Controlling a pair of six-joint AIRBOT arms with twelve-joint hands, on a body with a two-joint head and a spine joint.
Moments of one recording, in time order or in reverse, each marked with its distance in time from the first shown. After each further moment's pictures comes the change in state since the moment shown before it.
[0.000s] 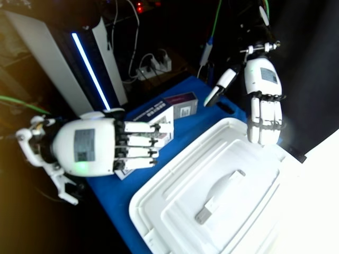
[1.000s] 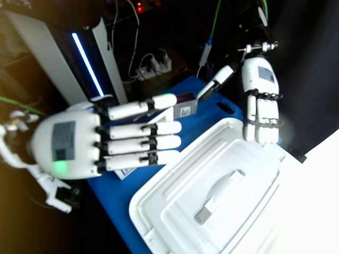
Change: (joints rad) left arm 0.000 0.001 -0.025 -0.036 -0.047 0.016; right arm 0.092 0.024 0.031 0.072 0.061 -0.049
